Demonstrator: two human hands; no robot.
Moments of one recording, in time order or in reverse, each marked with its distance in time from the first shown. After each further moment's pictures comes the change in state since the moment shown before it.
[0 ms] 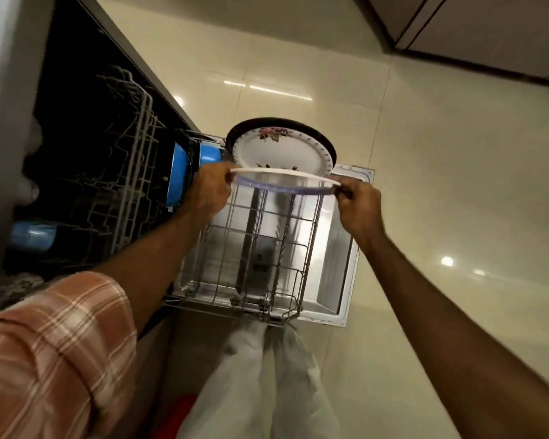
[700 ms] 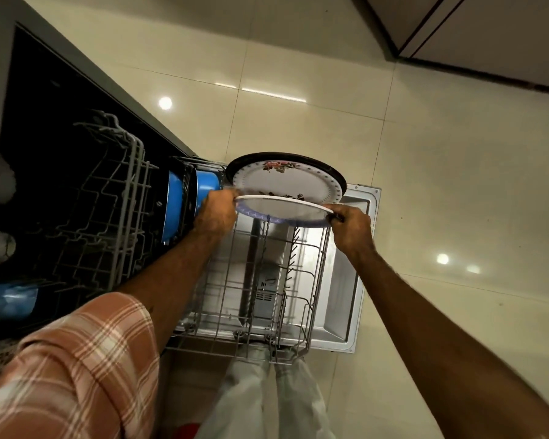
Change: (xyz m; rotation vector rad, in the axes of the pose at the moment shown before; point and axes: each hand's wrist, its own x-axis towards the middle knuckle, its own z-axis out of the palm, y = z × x) left_hand 0.093 -0.039 0.049 0.179 -0.180 -0.204; right_hand 0.066 0.007 0.058 -0.050 -0.116 0.260
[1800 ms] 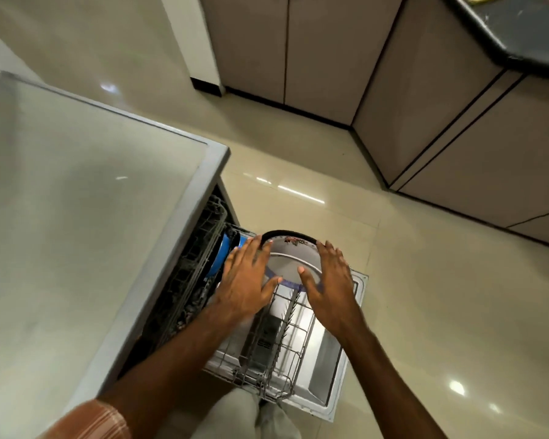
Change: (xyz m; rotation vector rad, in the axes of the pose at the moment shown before) left_hand -0.278 0.071 -0.176 0.053 0.231 0.271; right_hand -0.215 -0.147 -0.142 -0.099 -0.051 -0.522
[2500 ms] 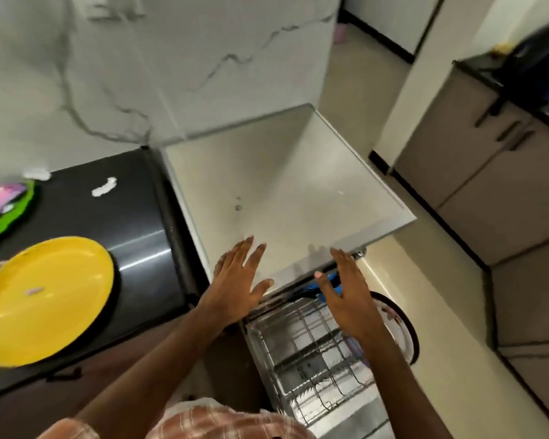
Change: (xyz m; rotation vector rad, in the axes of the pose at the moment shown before) left_hand -0.298 -0.100 -0.103 -0.208 0.426 -0.531; right_hand -0.094 -0.220 0.031 -0.093 -0.436 -0.518
